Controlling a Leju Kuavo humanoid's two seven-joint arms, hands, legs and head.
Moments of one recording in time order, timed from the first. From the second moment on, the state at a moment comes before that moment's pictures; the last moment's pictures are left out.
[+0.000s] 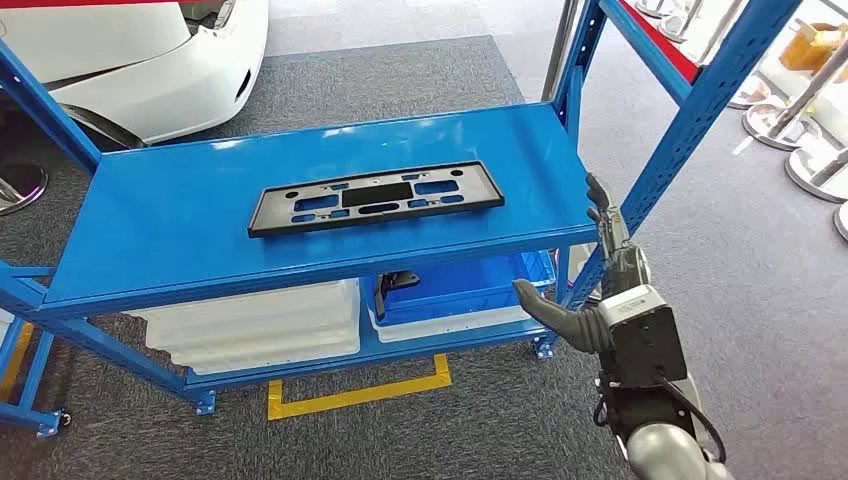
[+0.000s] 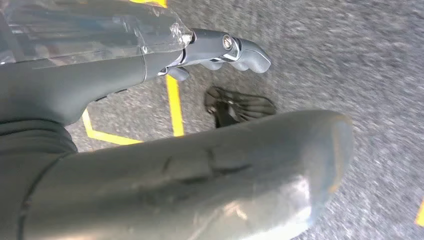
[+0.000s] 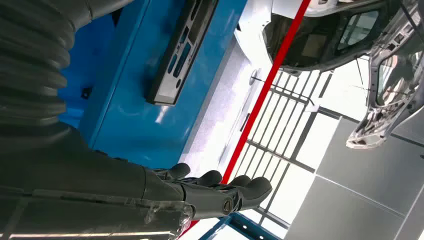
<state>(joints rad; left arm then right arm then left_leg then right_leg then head) -0.08 0.13 -0.85 -0.20 1.22 0.01 -0.14 -0.13 -0.39 0.43 -1.90 0.19 -0.40 0.16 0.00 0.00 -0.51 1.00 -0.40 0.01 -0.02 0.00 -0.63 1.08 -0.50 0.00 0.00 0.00</state>
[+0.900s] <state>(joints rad) -0.09 0.13 -0.85 -0.20 1.22 0.03 -0.14 -0.14 -0.39 0.44 -1.90 0.18 -0.40 0.17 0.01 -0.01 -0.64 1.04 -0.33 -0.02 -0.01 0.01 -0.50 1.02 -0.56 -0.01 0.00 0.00</state>
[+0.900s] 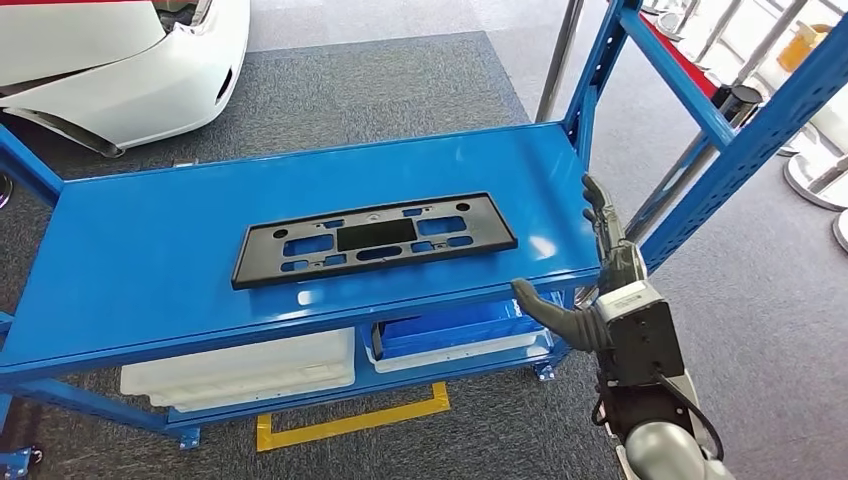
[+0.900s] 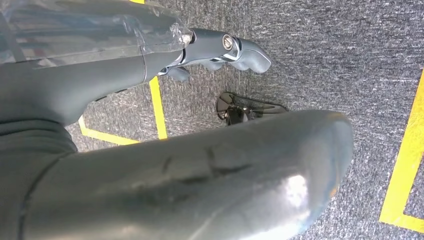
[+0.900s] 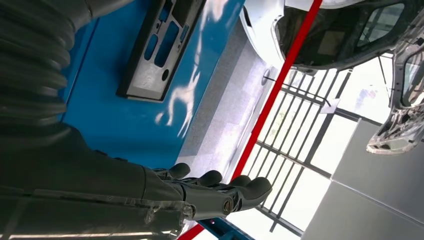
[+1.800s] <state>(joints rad) -0.09 0.13 -0.86 -0.20 1.22 0.03 -0.12 -0.18 -0.43 0.45 -1.80 0.45 -0.22 0.50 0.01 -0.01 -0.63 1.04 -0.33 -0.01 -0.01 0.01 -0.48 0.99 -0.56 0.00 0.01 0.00</state>
